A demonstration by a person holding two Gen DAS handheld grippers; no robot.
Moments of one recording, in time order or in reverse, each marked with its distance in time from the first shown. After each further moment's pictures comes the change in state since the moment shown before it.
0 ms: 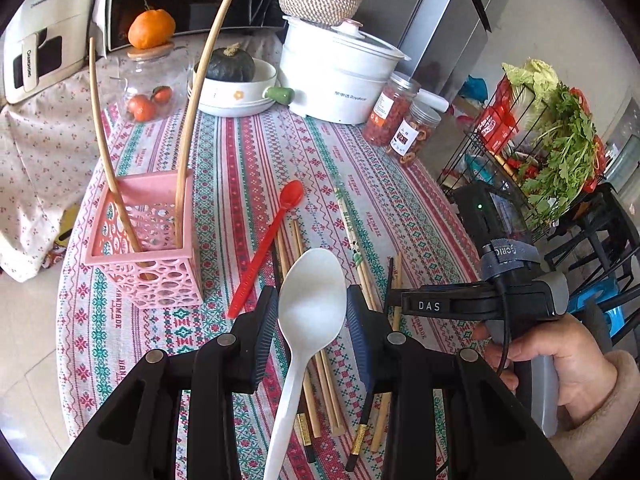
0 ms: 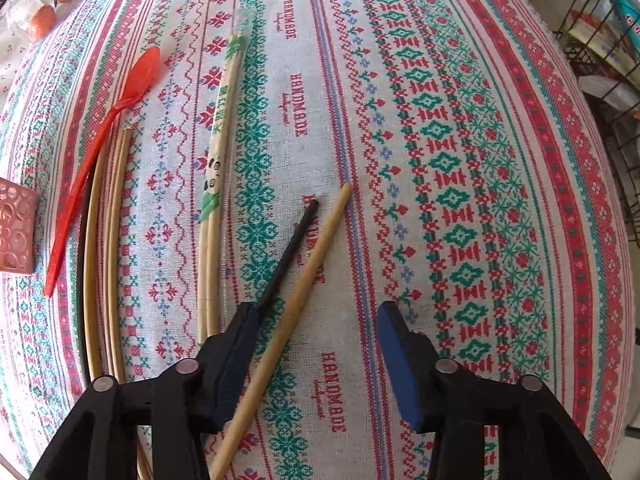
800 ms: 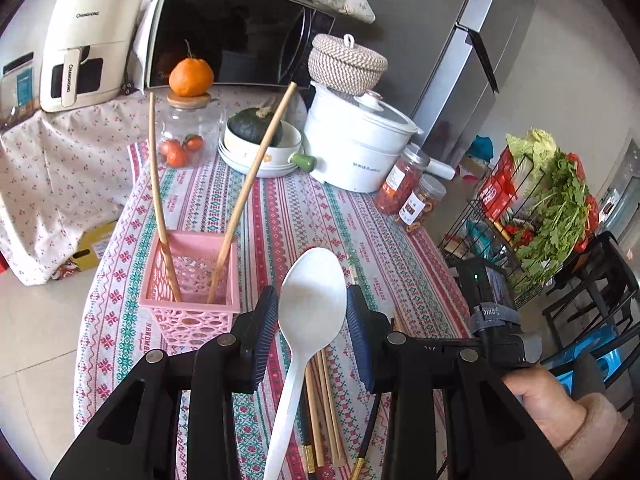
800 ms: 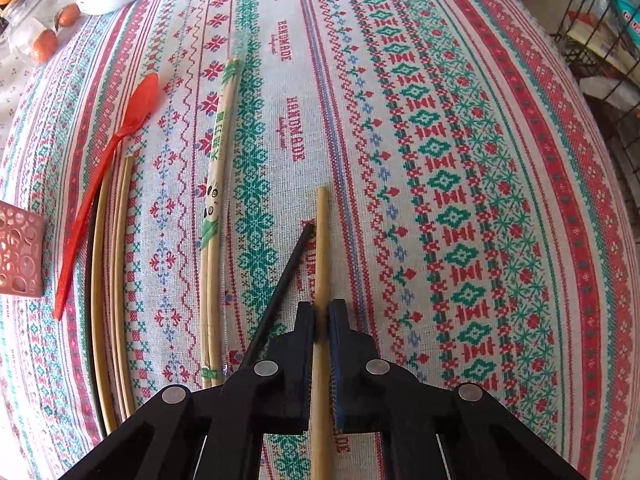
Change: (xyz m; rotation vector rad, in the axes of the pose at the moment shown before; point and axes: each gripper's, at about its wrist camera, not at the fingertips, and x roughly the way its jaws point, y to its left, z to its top) left arm -0.048 0.024 0.014 -0.101 -0.233 0.002; right arm -0.004 -0.019 0.006 0.065 -0.067 0.065
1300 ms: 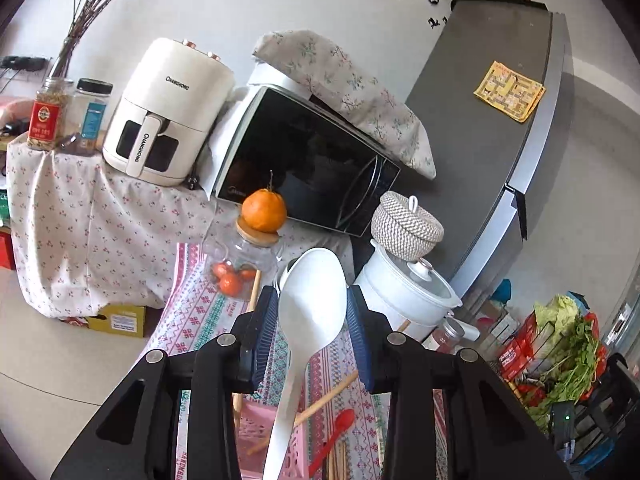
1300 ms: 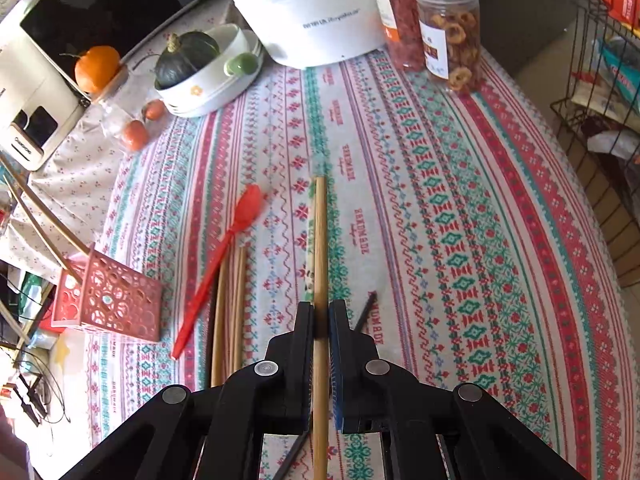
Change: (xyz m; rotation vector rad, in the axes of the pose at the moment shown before) left arm -0.019 0.077 0.071 -0.221 -0.459 0.066; right arm -0.093 0.011 -0.005 -0.006 -0.244 0.187
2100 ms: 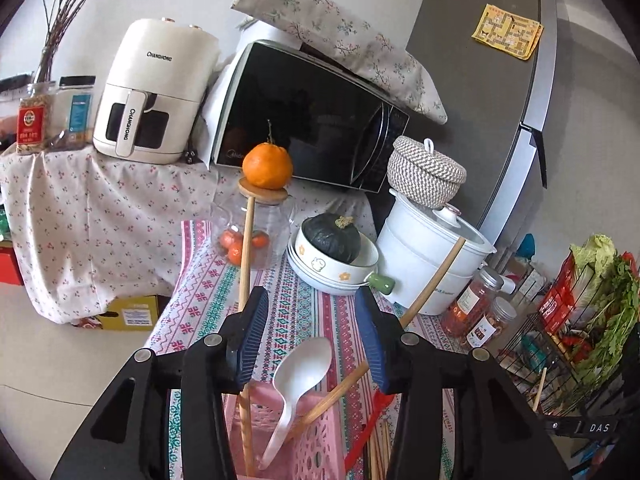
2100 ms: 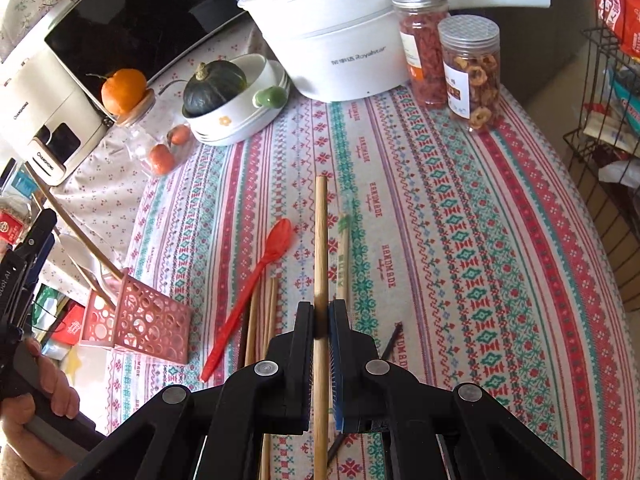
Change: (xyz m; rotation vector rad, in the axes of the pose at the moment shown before) left arm 0.040 -0.003 -0.046 0.137 0.108 0.070; right arm -0.012 0.014 0.006 -0.023 -0.072 0.035
